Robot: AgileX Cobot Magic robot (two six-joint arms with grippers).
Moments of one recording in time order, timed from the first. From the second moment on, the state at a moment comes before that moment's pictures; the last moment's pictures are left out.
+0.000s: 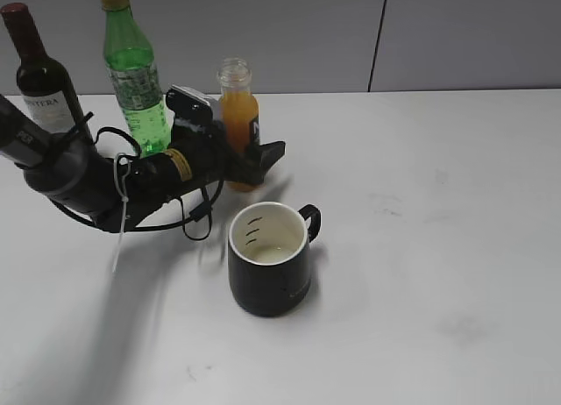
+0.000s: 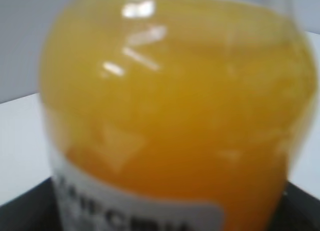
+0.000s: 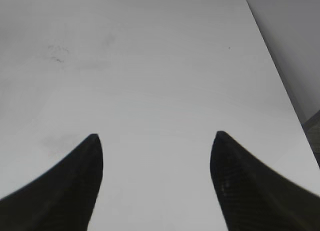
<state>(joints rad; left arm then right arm) -0.41 2.36 -1.18 0.39 -0.95 -0.10 -0.07 0.00 -0.41 0.08 0.94 -0.13</state>
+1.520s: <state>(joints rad) -0.41 2.36 -1.21 0.39 -0.94 -0.09 -0.07 0.00 -0.41 0.08 0.94 -0.13</state>
